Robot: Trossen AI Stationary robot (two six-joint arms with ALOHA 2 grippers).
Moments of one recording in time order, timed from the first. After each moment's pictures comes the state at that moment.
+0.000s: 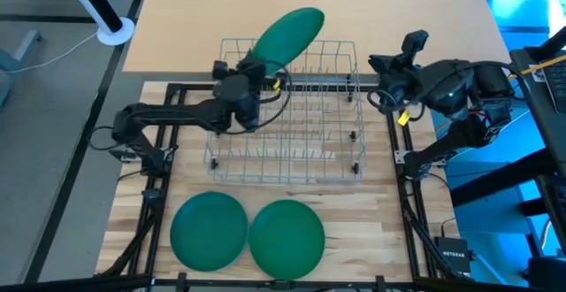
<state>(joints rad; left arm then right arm) 0.06 1.71 1.71 0.31 -1.57 0.55 0.15 1.44 2.32 -1.40 0.94 -0.79</state>
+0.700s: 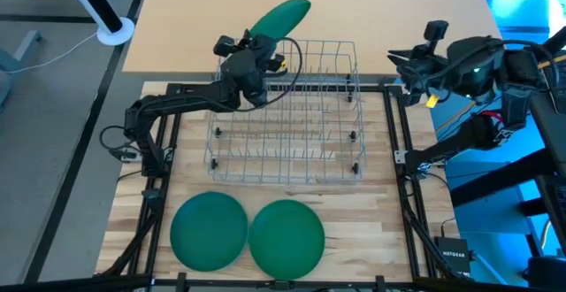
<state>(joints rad) 0.21 1.78 1.81 0.29 -1.57 0.89 -0.05 1.33 2.32 -1.48 0.68 -0.77</state>
